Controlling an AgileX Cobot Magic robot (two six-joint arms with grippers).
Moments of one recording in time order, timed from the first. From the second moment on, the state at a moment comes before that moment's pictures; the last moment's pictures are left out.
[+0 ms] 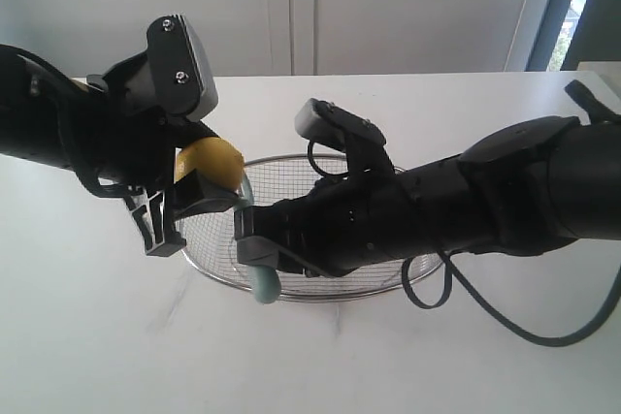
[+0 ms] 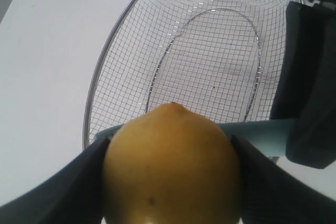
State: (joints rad) left arm -0.56 1.37 -0.93 -0.62 0.48 1.31; right arm 0.64 1.59 -0.82 1.51 0.49 -0.98
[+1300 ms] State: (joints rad) left arm -0.56 1.37 -0.93 -0.62 0.47 1.31; right arm 0.64 1.49 -0.82 1.39 0.42 -0.93
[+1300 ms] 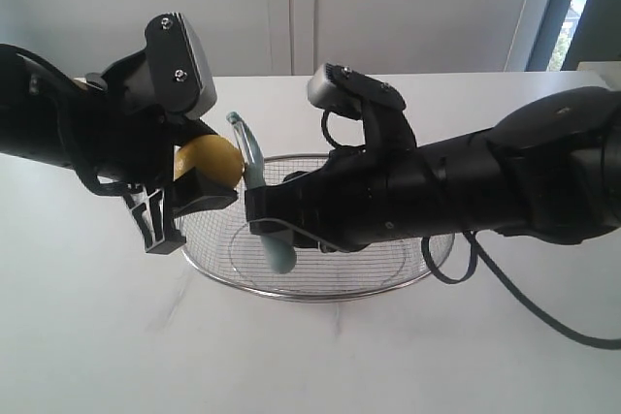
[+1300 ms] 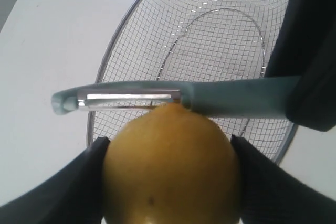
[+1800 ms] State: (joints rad) left arm -0.56 1.37 -0.93 -0.62 0.47 1.31; right arm 0.64 1.31 -0.82 1.06 0.39 -0.66
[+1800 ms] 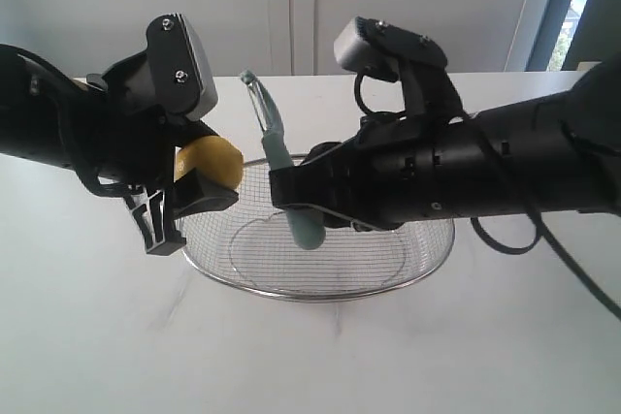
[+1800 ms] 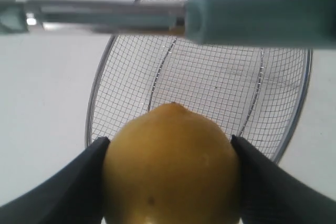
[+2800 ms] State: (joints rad) left arm -0.56 1.35 -0.93 -0.62 0.49 1.31; right arm 0.67 1.45 -0.73 0.00 0.20 0.40
